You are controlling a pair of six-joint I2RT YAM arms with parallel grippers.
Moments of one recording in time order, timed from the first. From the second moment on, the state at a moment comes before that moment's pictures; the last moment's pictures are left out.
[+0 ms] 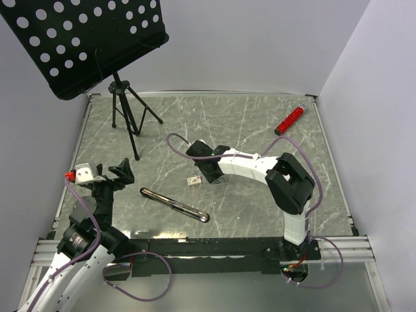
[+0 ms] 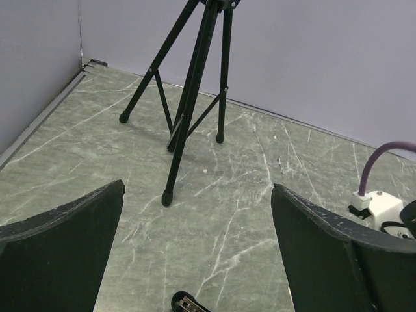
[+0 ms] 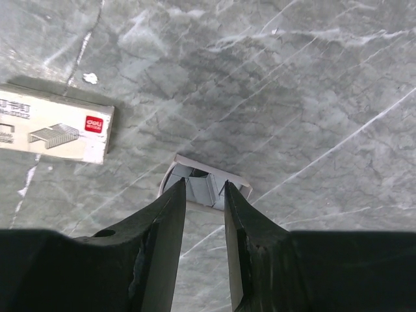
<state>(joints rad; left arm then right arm) -0.56 0.13 0.46 -0.22 -0.68 -0.25 0.87 1.89 1.33 -0.65 0.32 0.21</state>
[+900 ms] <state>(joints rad) -0.56 0.13 0.46 -0.22 -0.68 -0.25 0.97 2.00 1.38 -0.71 0.52 0.16</state>
